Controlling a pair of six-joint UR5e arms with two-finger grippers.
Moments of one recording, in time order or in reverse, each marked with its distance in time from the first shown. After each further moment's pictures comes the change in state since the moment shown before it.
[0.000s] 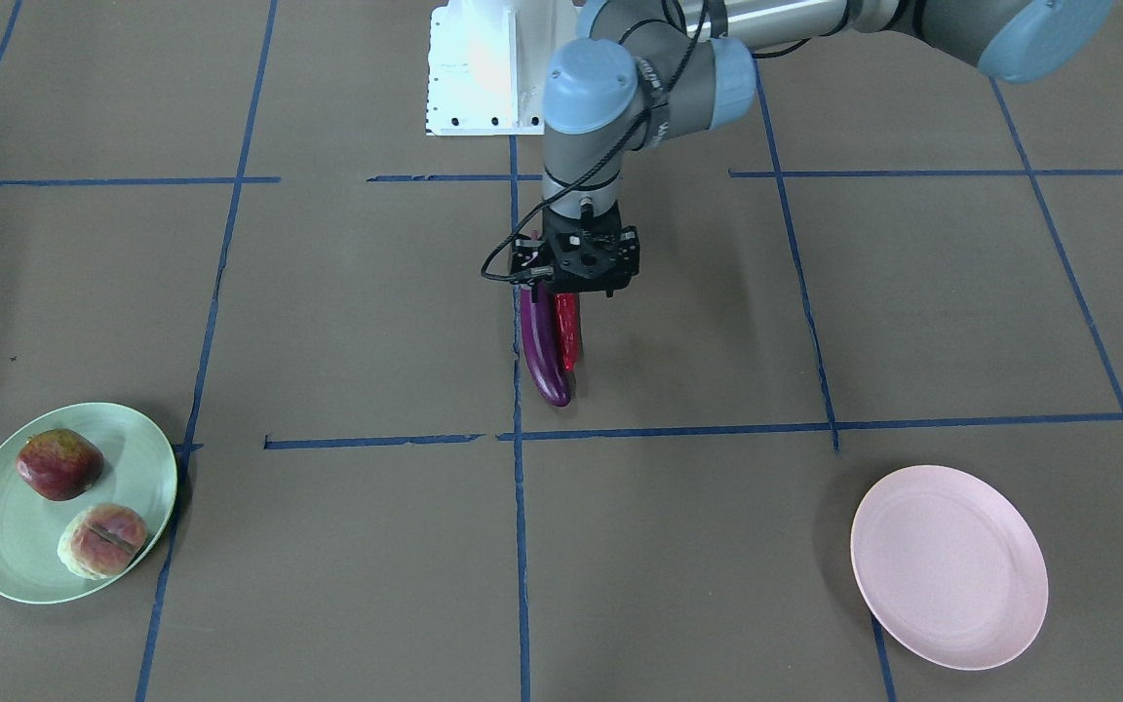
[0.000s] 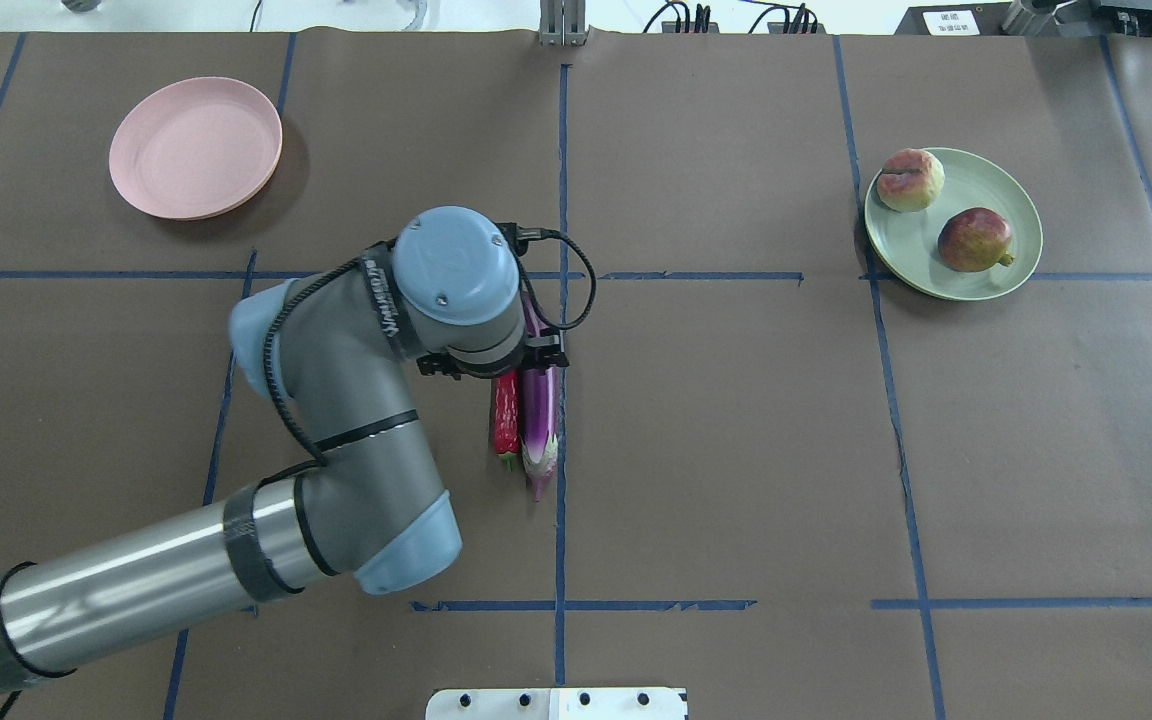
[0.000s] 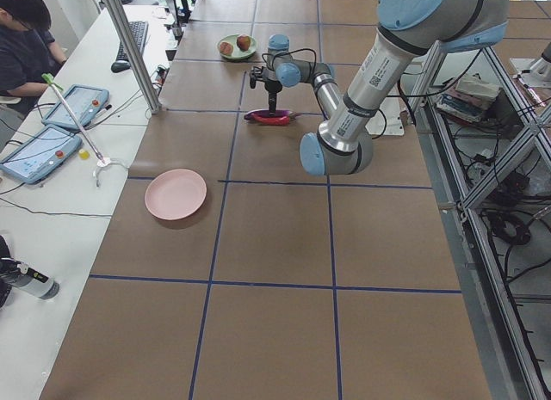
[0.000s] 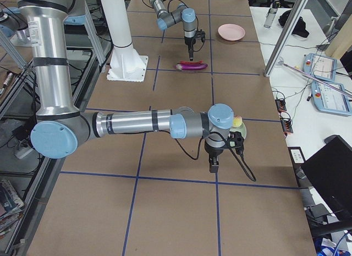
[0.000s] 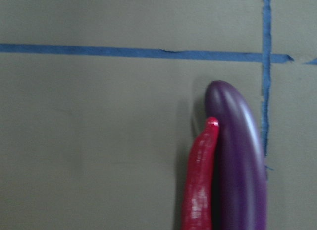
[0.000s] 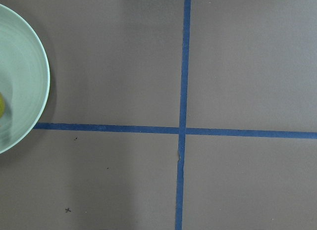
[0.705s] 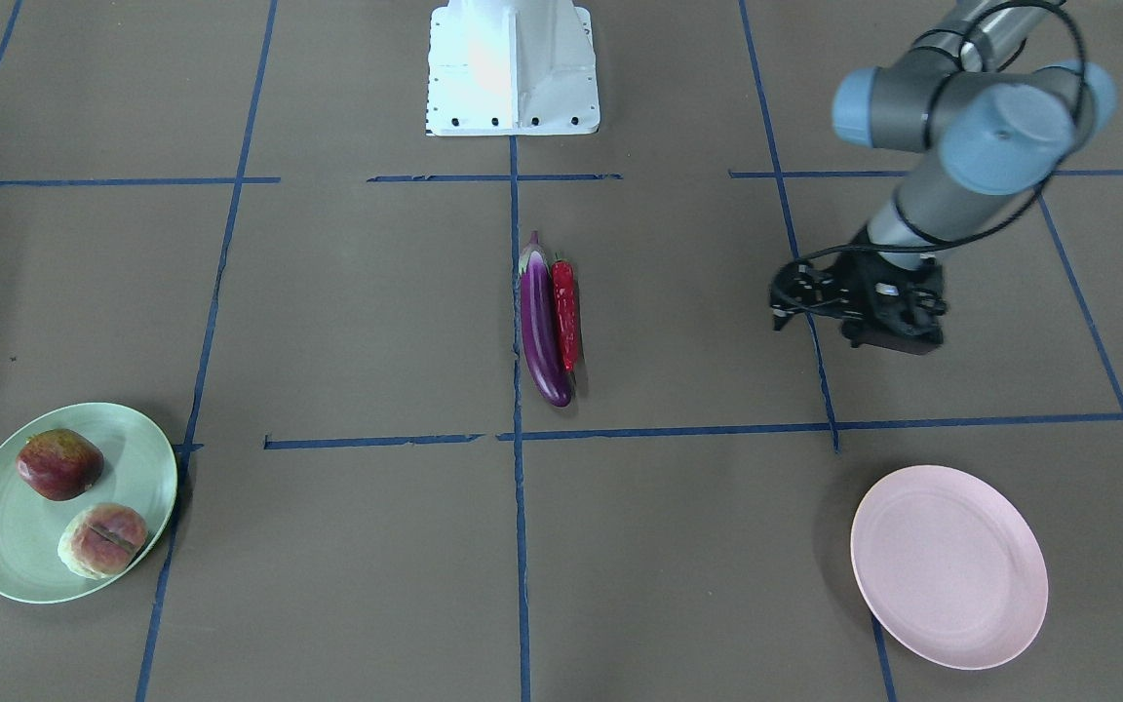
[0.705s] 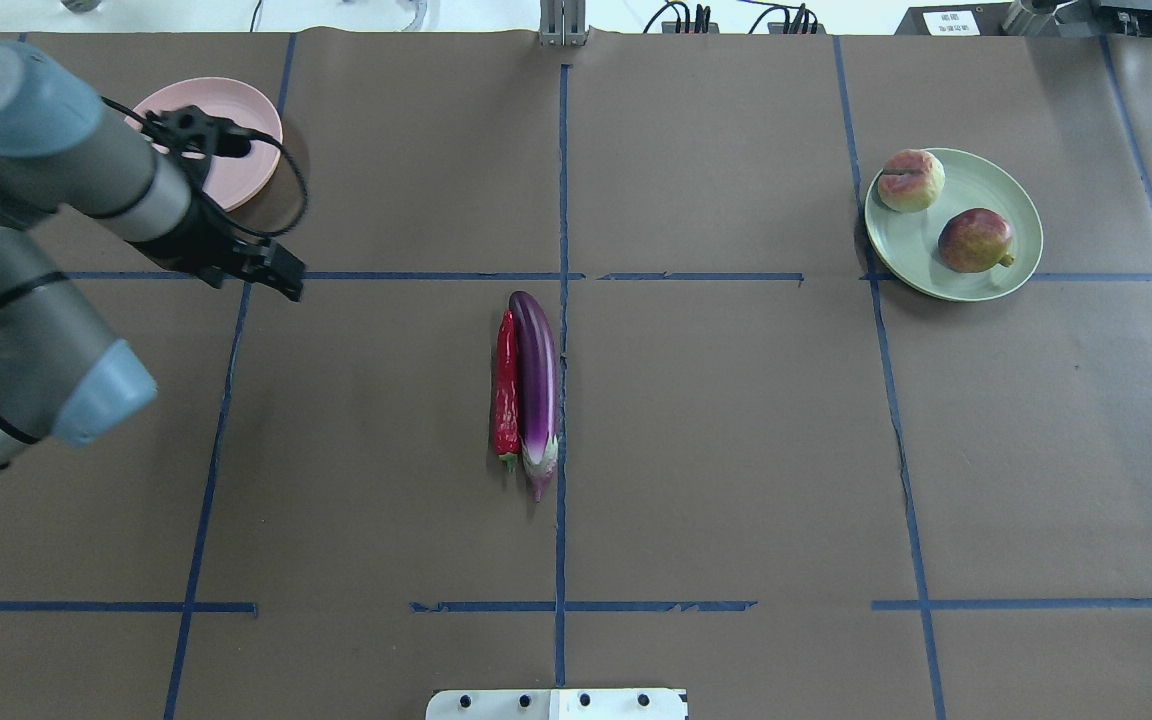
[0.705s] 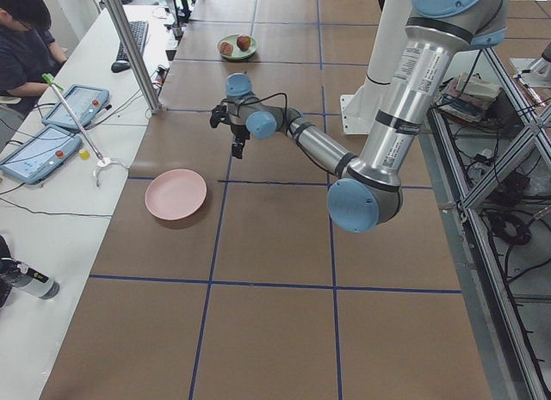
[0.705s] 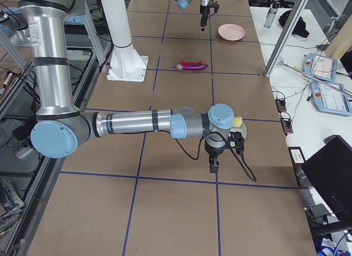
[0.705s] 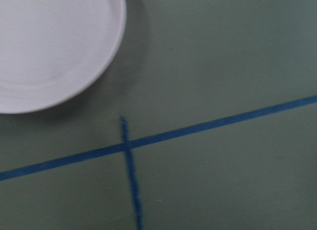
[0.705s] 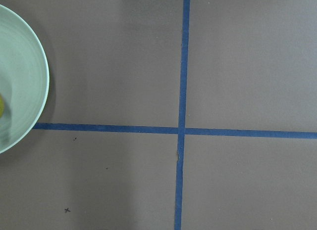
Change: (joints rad) left arm -0.331 0.396 -0.198 -0.178 -0.353 0.479; right arm 0.002 0.000 0.000 0.000 -0.001 -0.001
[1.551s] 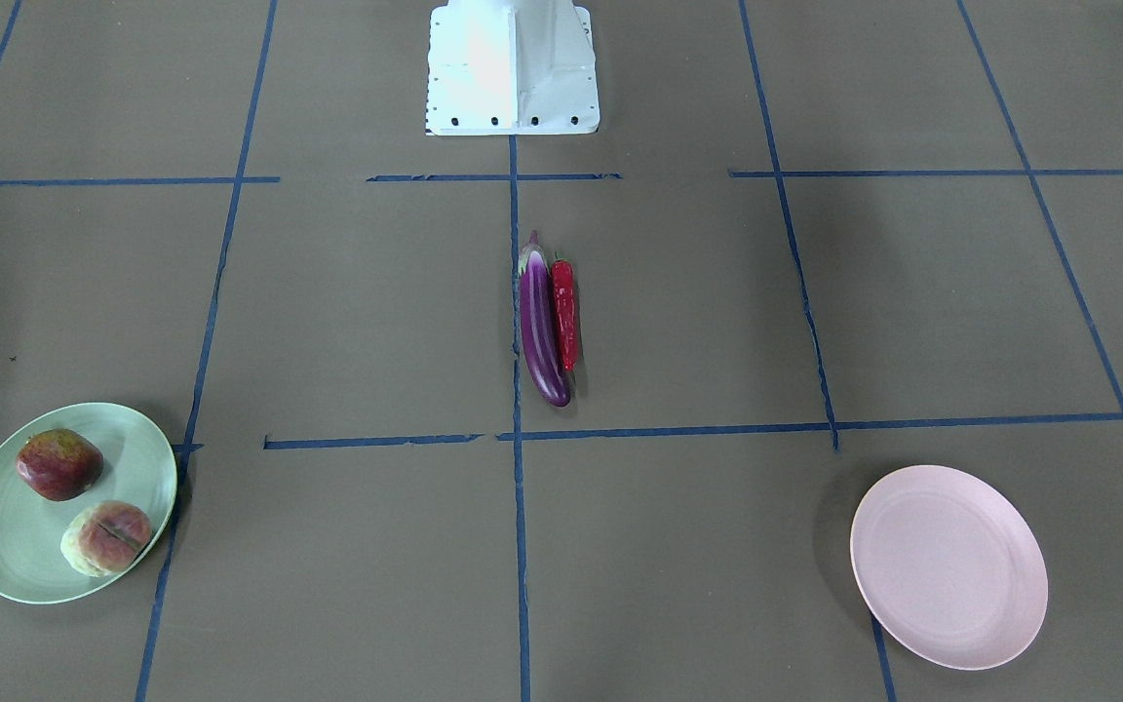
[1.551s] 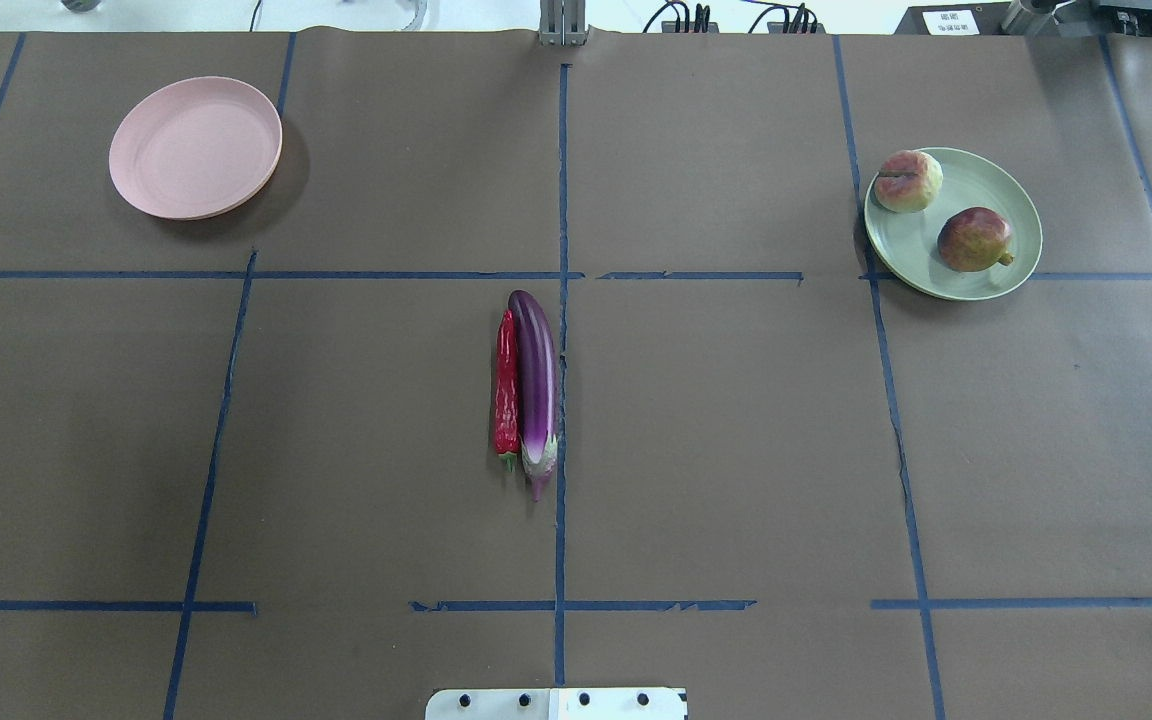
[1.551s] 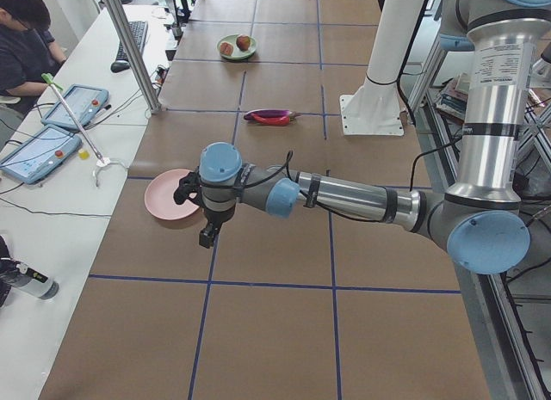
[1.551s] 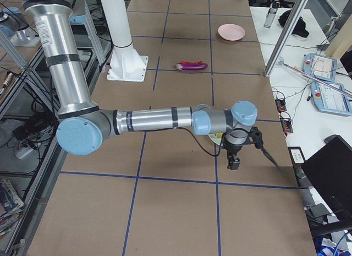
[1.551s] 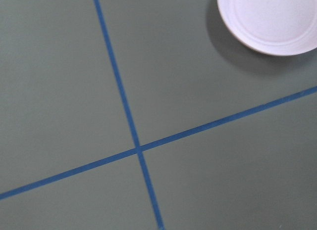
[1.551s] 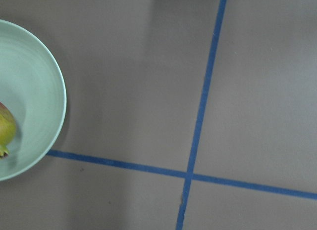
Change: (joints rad) left arm -0.638 0.377 0.018 -0.037 -0.252 0.800; right arm -0.005 0.111 -0.124 -0.008 -0.001 -0.130
